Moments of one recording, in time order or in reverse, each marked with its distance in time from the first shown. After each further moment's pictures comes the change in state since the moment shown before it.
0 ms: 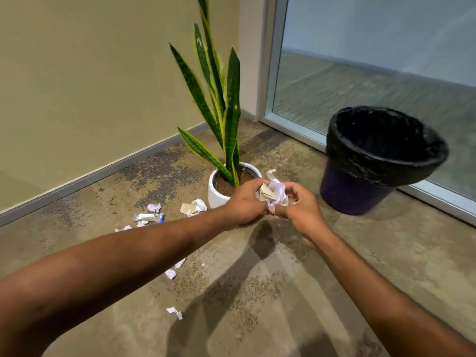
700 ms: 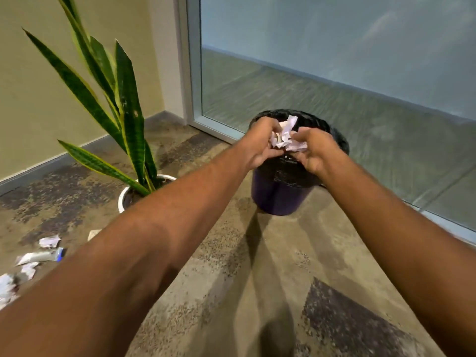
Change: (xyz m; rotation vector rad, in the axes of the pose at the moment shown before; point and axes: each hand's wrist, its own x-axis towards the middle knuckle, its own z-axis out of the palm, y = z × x) left_hand 0.139 0.199 0.133 -0.629 -0.189 -0.170; right_hand 0.112 -0.097 -0.212 0.384 0.351 0.156
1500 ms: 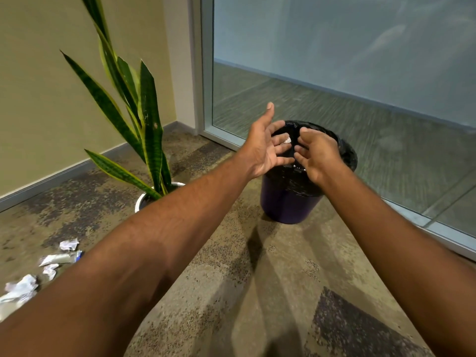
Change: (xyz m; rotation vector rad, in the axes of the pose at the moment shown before) left_hand -0.007 0.009 -0.022 -0.239 -0.219 0.043; right_hand -0.022 -0.004 0.025 0.053 0.070 -0.093
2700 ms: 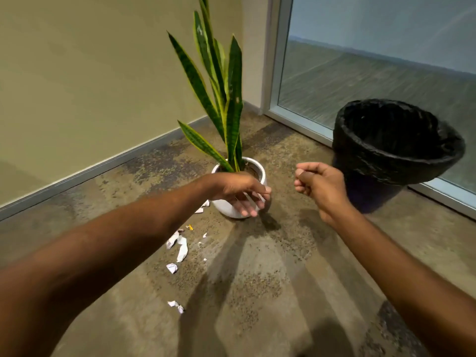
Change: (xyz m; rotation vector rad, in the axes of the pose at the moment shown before) left_hand -0.158 -0.020 -0.201 0.821 0.083 -0.547; right_hand -0.098 0.142 0.061 -0.249 -0.281 -0.008
